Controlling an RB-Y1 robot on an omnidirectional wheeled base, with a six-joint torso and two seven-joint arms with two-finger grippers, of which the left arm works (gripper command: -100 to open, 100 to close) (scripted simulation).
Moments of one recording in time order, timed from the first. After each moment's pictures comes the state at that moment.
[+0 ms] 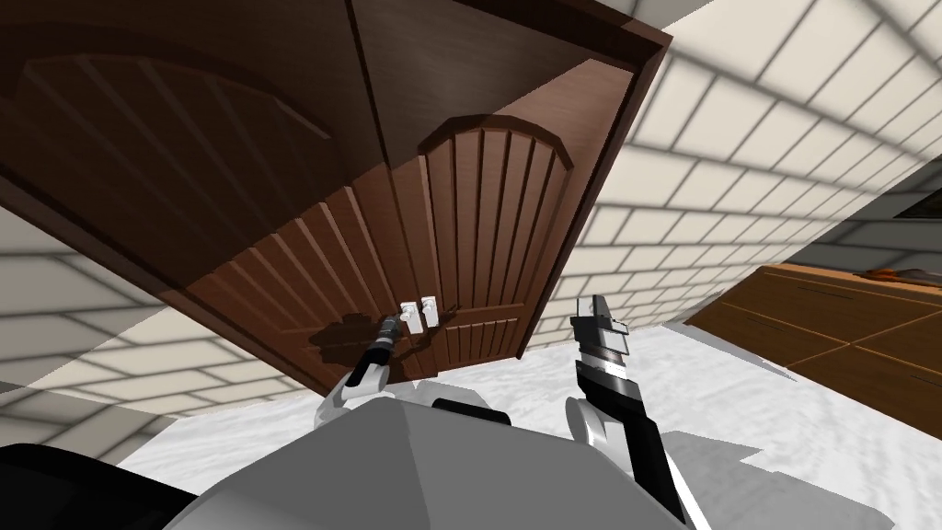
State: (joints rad) arm 0.23 0.22 0.20 -1.40 0.23 -0.32 0.03
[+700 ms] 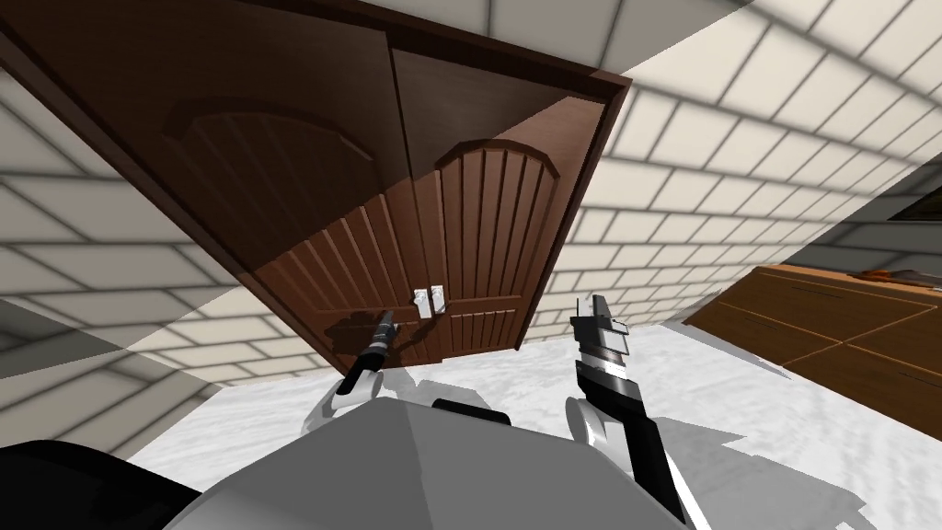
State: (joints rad) arm 0.28 0.23 0.21 -1.42 0.24 -0.32 0.03
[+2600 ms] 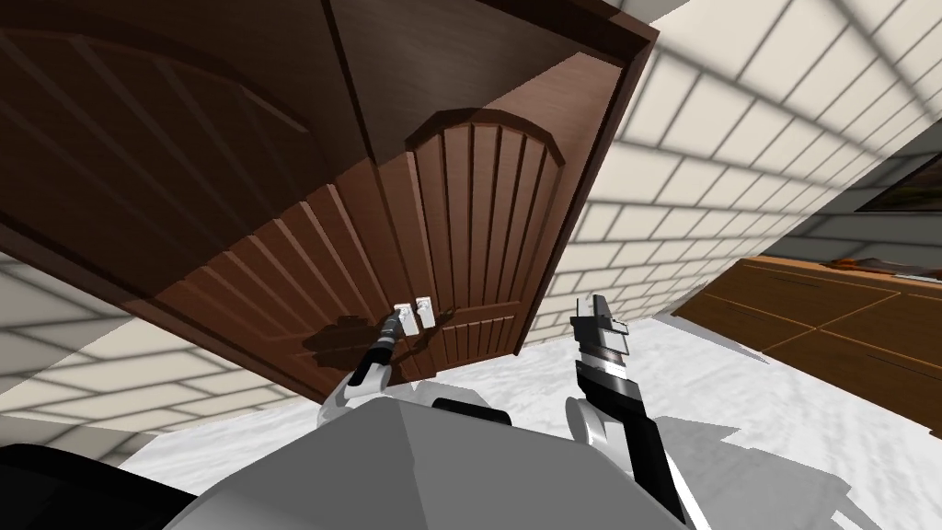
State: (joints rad) arm 0.22 0.22 0.19 -1.40 0.23 -0.33 0.03
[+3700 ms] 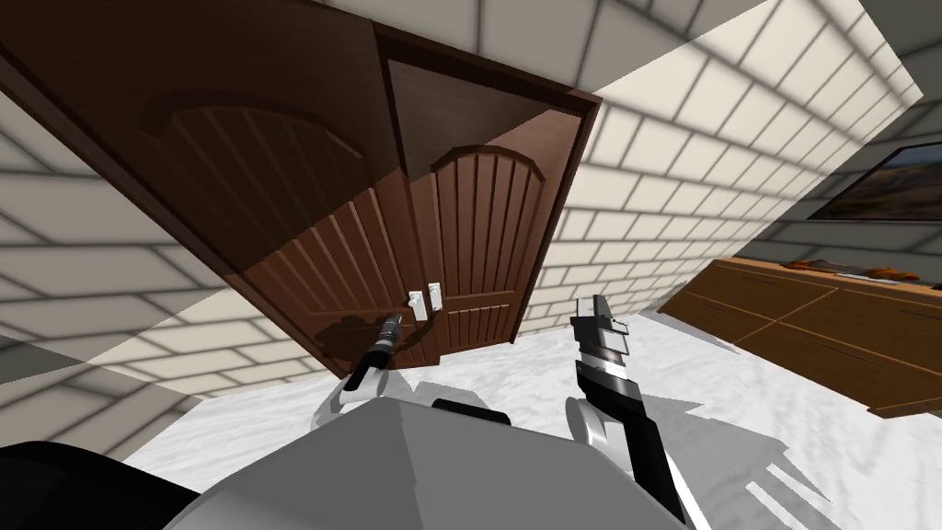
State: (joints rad) arm 0.26 0.23 0.17 -1.42 0.23 -0.33 0.04
